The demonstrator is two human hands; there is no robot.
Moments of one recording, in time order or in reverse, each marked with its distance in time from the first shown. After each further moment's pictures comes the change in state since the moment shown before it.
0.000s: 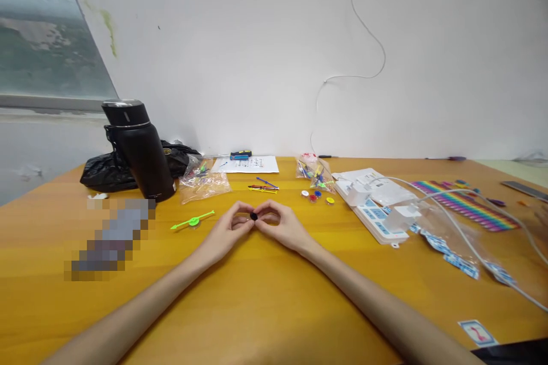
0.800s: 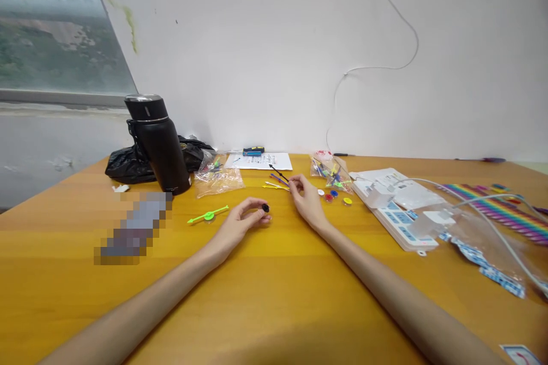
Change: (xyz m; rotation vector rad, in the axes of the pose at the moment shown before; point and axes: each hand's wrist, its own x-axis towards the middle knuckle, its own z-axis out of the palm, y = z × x) left_hand 0.005 -0.002 -0.003 -0.274 0.139 -0.070; right_hand 0.047 0.030 -0.043 -0.437 0.450 -0.110
